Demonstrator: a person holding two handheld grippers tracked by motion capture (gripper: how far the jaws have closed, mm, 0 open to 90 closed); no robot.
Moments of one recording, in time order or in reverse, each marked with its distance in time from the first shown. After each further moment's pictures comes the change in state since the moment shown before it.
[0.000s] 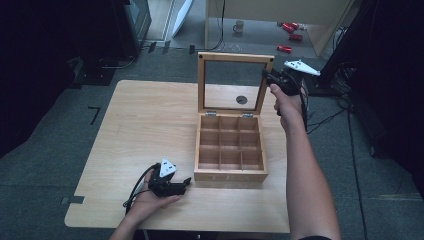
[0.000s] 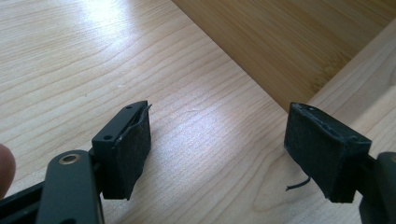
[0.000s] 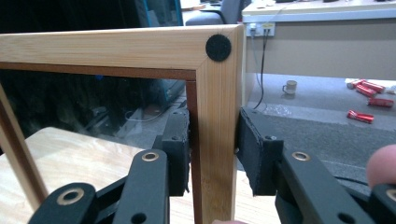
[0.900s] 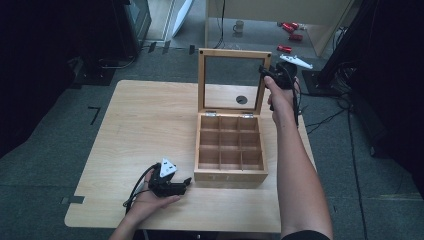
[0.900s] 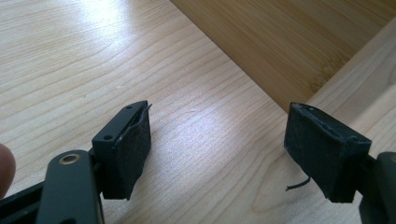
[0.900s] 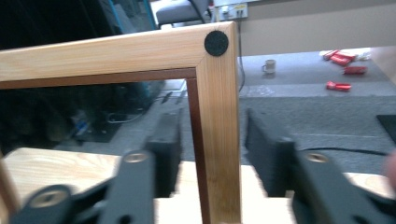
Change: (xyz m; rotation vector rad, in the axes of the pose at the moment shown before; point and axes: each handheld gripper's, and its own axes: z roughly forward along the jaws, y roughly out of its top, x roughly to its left) left arm 0.000 0.000 0.001 -0.003 -0.002 0.000; right arm 0.005 0.006 0.022 0.049 -0.105 0.108
